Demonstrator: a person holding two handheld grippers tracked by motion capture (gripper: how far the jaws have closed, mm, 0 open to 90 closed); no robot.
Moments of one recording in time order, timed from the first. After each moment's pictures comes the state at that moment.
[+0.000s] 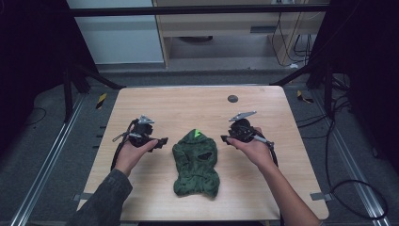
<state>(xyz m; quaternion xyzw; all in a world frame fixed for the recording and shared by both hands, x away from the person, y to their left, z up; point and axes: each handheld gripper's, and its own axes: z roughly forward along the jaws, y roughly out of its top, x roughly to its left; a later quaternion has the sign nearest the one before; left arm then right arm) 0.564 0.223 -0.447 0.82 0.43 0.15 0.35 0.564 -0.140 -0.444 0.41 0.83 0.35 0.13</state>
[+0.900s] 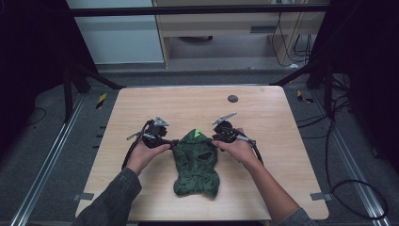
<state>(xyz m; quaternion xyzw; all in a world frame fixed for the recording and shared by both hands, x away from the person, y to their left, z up) 0.567 0.187 -0.456 0.85 0.38 0.15 0.33 0.584 -0.094 -0.479 0.39 0.85 0.35 0.07</state>
